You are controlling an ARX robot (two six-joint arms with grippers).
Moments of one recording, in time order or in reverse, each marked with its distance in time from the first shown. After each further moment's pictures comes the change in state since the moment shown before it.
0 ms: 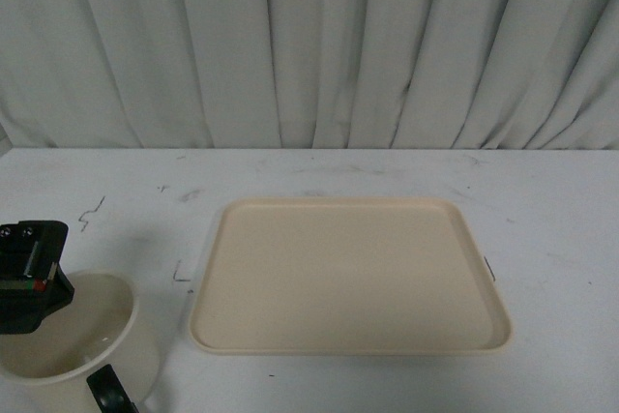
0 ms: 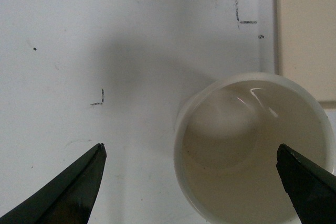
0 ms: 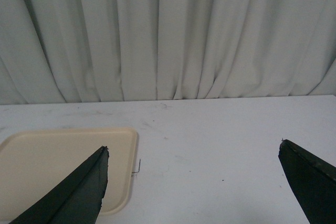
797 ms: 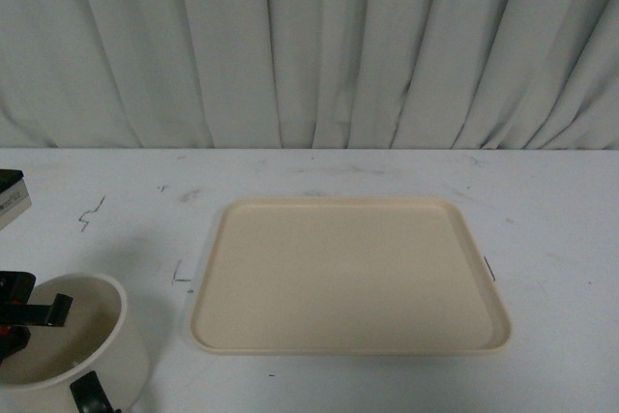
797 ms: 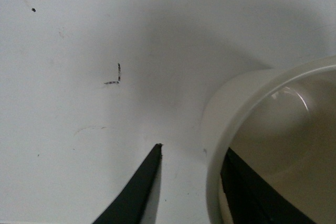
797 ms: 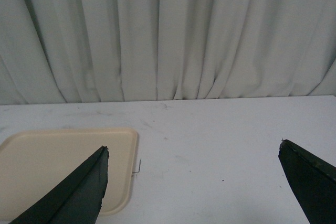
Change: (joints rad) left arm 0.013 0.159 0.014 0.018 -0.079 0.021; right arm 0.000 0.000 0.000 0.000 0.000 0.000
